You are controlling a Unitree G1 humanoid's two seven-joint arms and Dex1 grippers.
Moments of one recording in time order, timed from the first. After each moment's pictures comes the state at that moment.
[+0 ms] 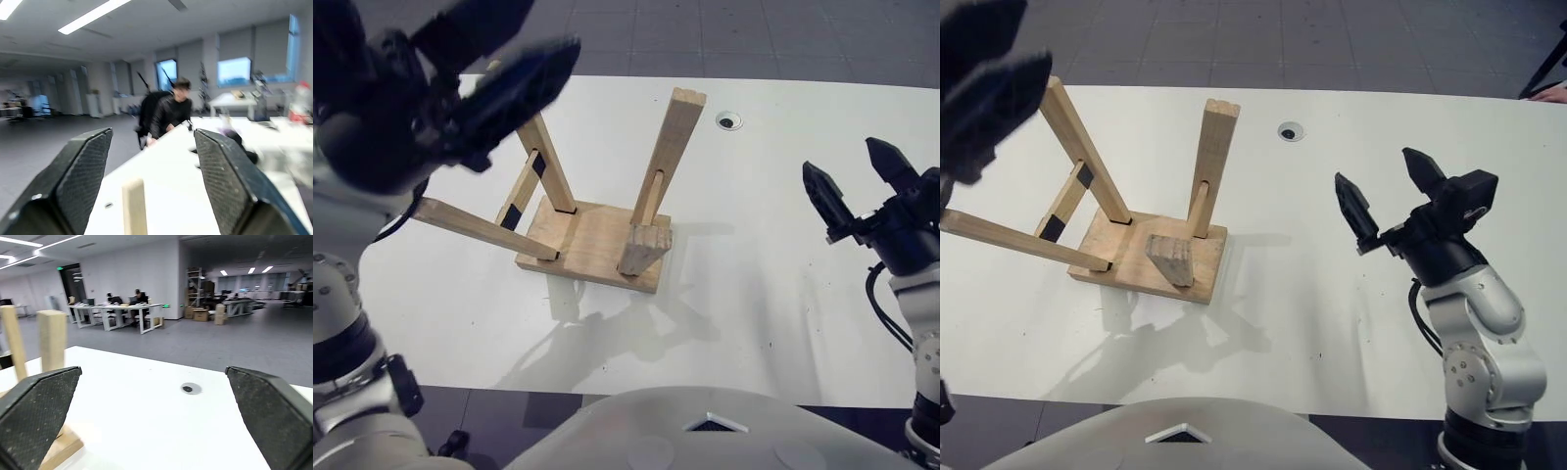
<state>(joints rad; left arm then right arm) -0.17 0.89 0.44 -0.58 -1.27 0.58 -0.74 0.23 -0.55 -0.34 -0.63 0.74 0.41 0.47</state>
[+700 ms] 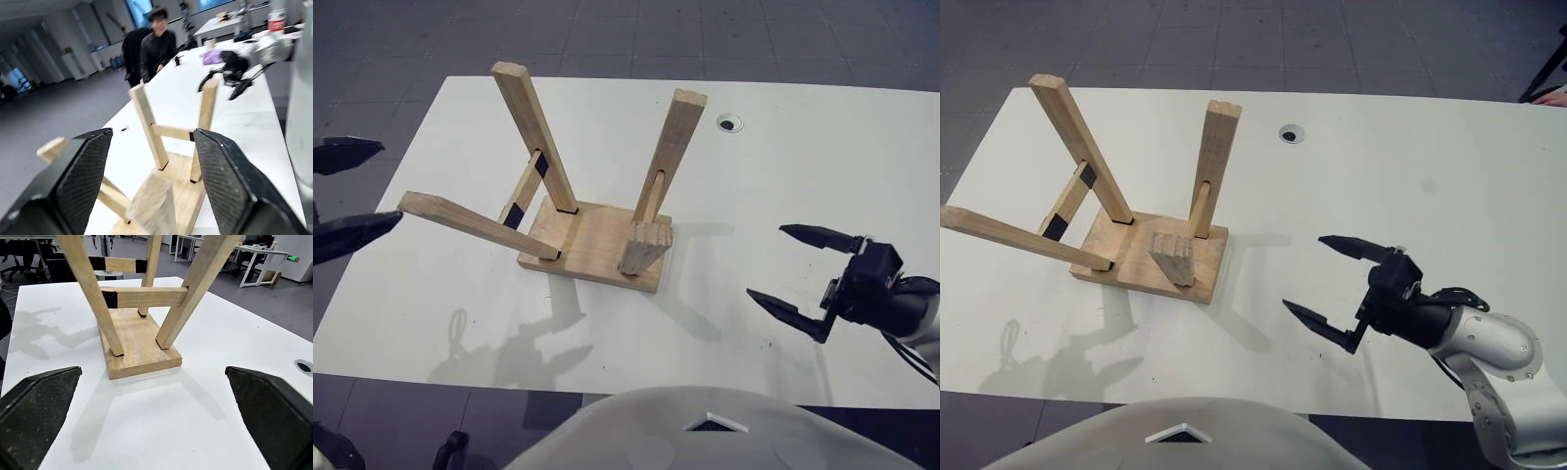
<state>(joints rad) 0.07 1.04 0.71 0.00 -0.82 0.32 -1.59 0.47 -0.75 -0.25 -0.74 0.59 0.35 0.91</state>
